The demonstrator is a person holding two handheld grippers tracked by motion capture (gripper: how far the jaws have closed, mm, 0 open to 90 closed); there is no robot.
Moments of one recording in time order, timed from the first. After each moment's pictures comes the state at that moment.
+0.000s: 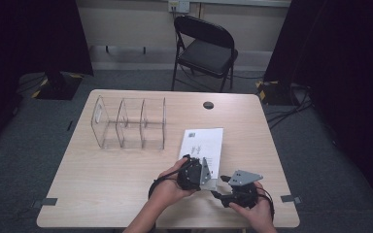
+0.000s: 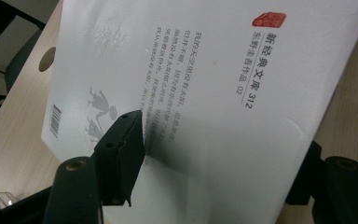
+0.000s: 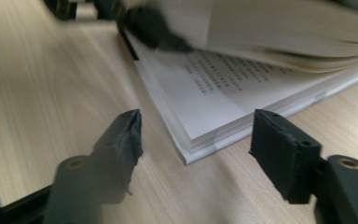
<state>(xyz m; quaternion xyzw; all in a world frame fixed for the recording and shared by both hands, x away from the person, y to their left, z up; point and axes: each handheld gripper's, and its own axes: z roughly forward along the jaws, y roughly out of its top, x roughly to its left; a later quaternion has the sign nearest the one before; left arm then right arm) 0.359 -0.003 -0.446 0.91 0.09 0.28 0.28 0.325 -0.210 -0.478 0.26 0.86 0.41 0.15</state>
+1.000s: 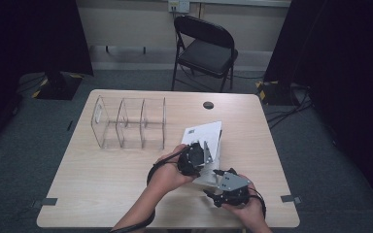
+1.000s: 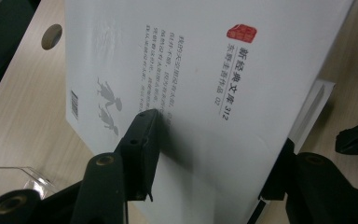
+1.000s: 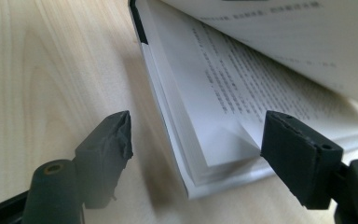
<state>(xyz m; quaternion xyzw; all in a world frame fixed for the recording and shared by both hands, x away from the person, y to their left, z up) 0.378 -0.005 -0.393 0.93 0.13 0.23 0.24 0.331 -0.185 -0.485 0.15 0.87 0.40 0.24</state>
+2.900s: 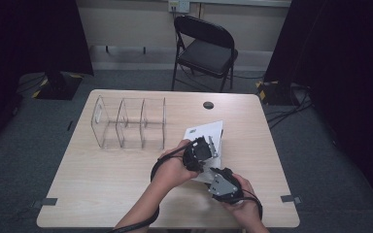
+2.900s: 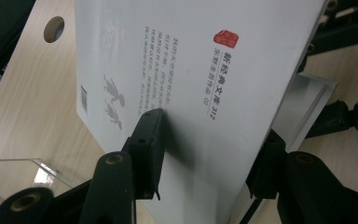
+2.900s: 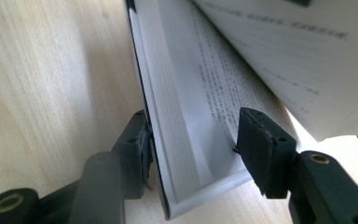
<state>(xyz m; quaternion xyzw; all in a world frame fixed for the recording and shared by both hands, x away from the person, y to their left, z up) 0.381 -0.016 -0.372 0.94 0.15 0.22 0.21 0.328 -0.167 -0.474 0.09 0.88 0.31 0.36</state>
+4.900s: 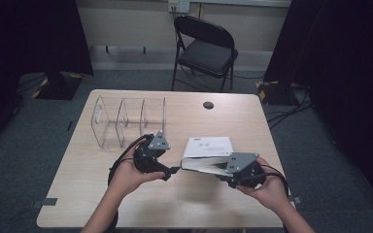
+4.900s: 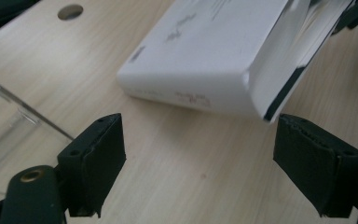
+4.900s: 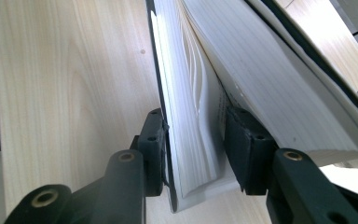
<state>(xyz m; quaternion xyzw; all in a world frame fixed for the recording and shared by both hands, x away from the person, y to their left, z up) 0.367 0.111 -0.372 0.89 0.24 0.13 0.37 0.343 -0.195 -0.377 0.10 0.93 0.31 0.19</state>
